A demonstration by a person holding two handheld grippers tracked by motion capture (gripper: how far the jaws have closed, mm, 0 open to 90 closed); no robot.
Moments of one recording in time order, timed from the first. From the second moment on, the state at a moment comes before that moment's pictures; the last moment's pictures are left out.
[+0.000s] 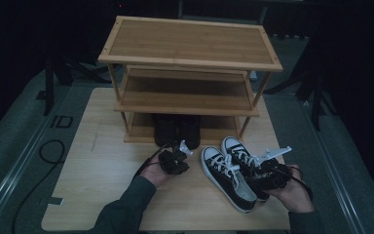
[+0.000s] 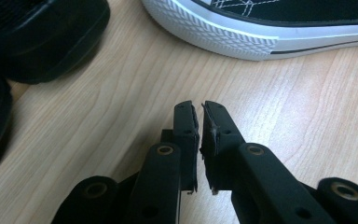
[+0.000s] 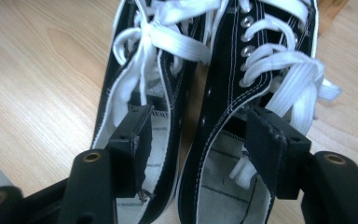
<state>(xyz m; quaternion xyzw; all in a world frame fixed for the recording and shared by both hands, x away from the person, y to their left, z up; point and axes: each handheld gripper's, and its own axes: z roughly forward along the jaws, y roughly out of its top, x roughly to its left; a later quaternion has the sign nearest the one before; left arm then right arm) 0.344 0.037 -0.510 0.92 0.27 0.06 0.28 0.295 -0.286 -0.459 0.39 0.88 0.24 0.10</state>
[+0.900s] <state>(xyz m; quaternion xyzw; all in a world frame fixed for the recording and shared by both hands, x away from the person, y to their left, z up) 0.342 0.064 -0.509 0.91 0.29 0.05 0.29 0.325 -0.263 -0.486 0.40 0.89 0.19 0.07</state>
